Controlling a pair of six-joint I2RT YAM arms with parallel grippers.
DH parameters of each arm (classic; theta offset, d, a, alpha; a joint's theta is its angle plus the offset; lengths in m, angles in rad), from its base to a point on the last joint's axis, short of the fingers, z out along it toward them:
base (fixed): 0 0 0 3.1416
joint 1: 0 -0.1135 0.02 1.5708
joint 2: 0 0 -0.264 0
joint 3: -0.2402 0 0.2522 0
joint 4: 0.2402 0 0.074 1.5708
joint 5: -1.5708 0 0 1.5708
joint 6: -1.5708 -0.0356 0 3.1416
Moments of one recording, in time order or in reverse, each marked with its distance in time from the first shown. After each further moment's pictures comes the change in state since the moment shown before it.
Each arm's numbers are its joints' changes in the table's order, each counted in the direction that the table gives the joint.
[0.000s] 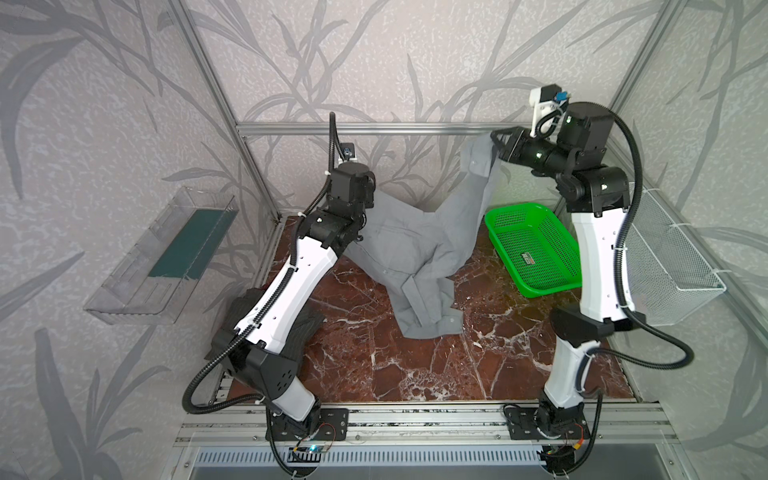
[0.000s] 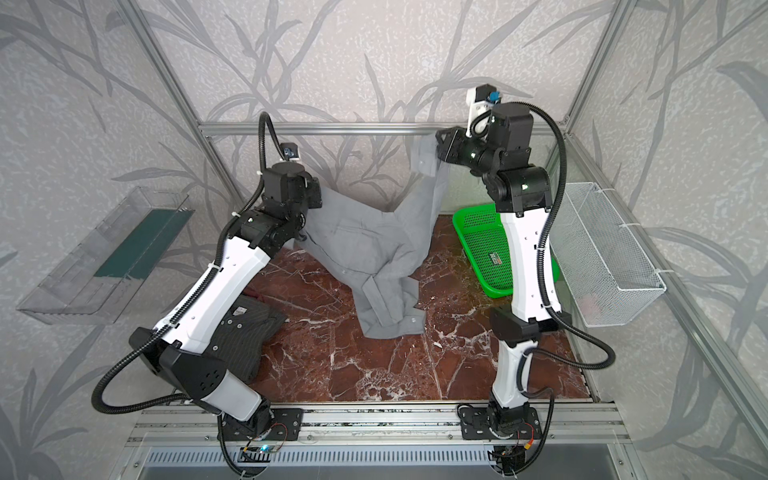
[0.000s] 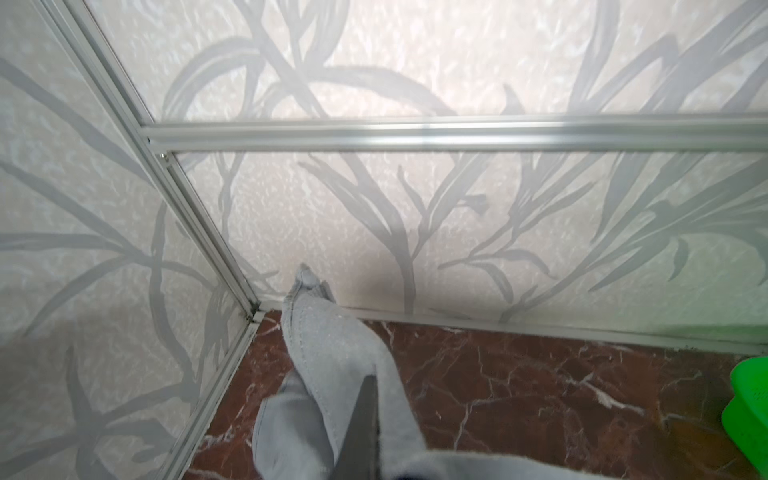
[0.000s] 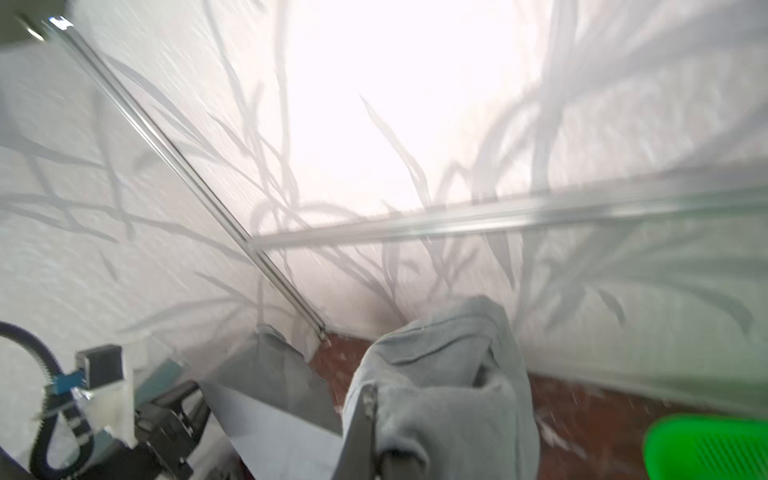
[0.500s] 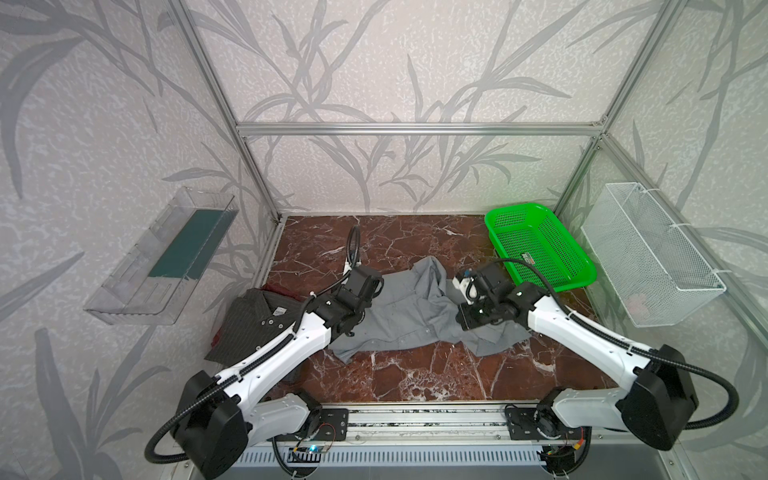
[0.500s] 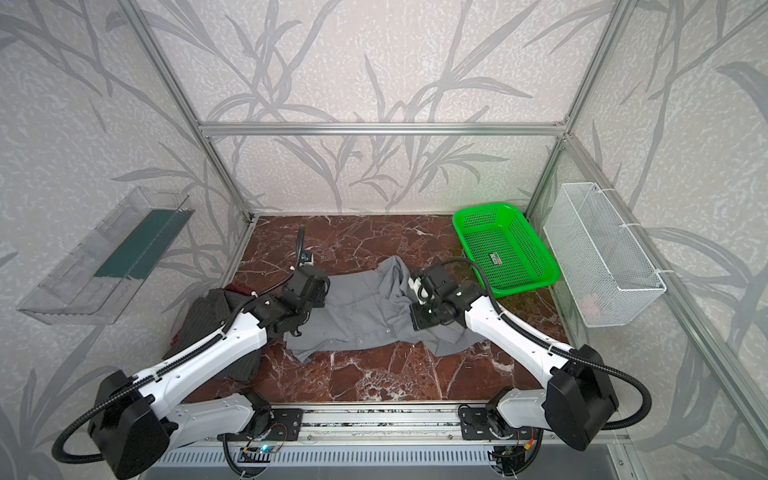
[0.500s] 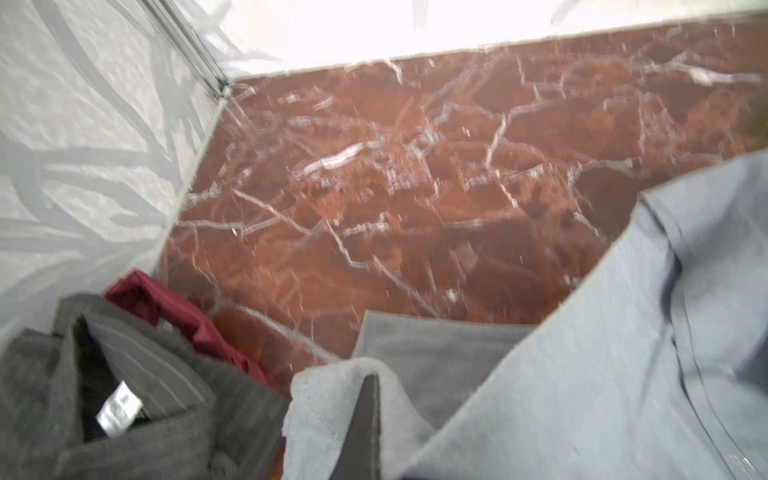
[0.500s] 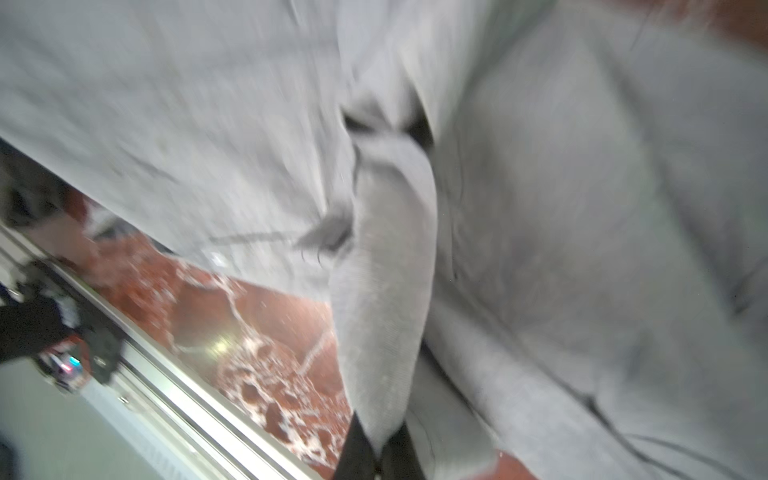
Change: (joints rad) left arm 0.135 -0.398 0.954 0.005 0.021 0.282; right arm -0.367 -0.727 1.875 -0.163 -0.162 0.150
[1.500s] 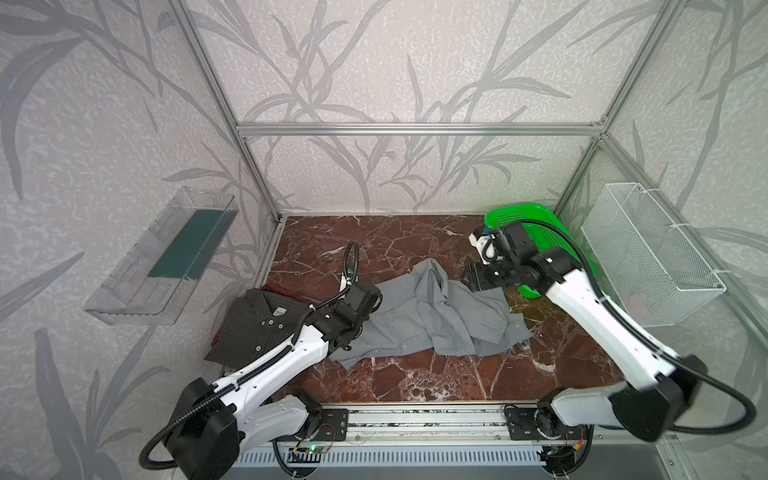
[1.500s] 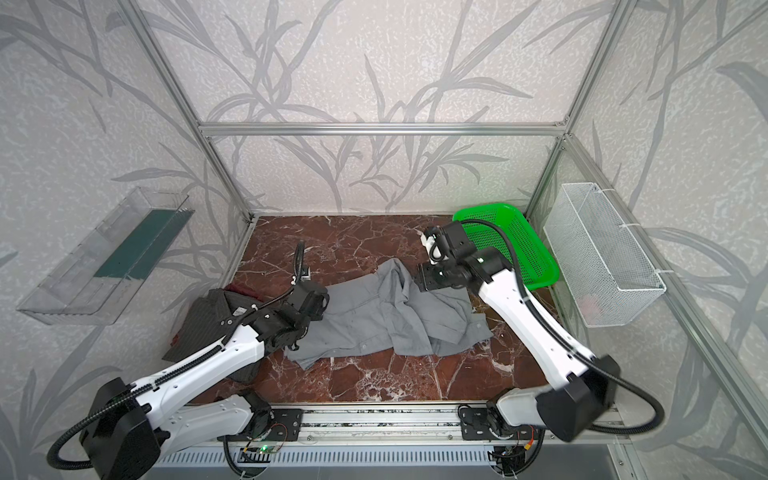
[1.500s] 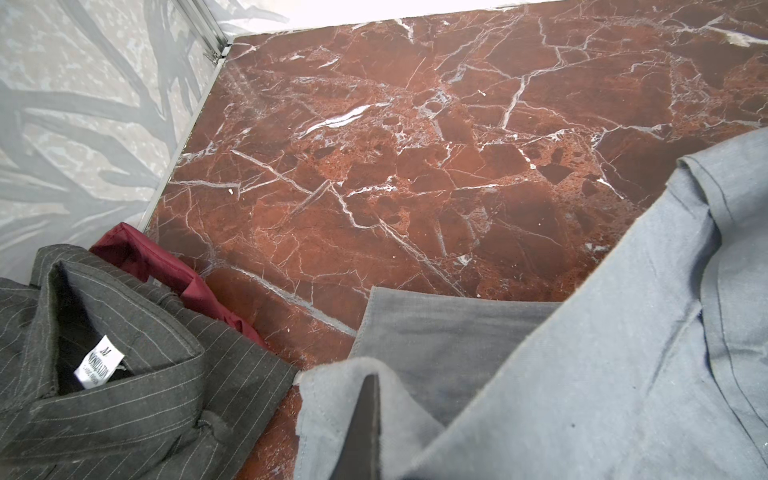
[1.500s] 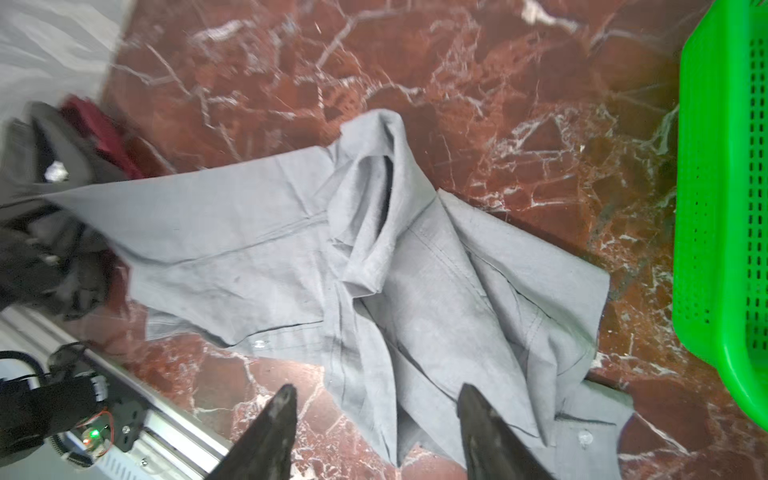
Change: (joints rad) left arm 0.073 -0.097 0.185 -0.018 0.030 0.103; right arm 0.055 -0.067 -0.205 0.185 -0.072 0.039
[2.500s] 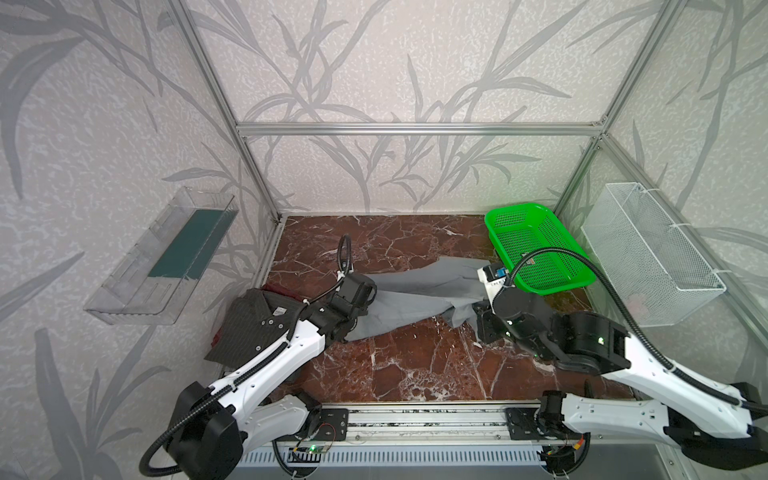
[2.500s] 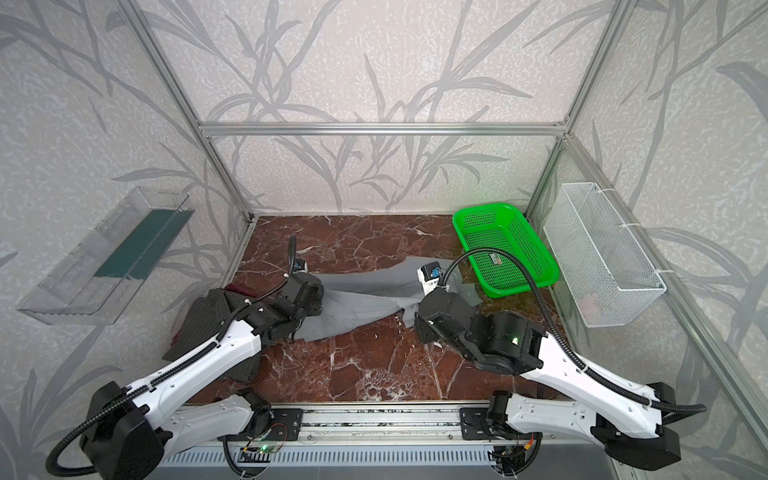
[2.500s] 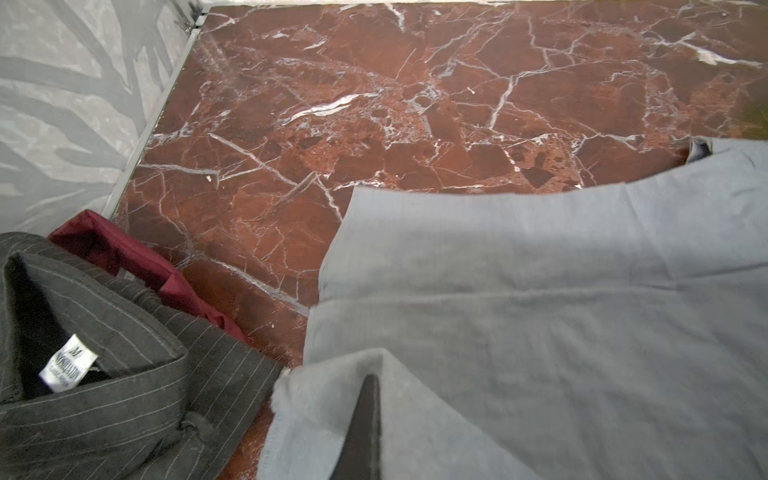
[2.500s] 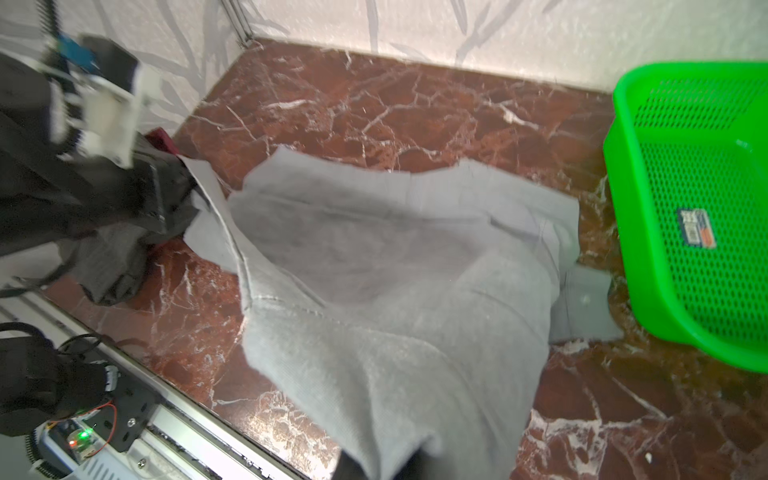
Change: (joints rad) left arm -0.048 0.001 -0.046 0.032 -0.109 0.013; right arm -0.562 -0.249 -0.025 0.088 -0.554 -0.243
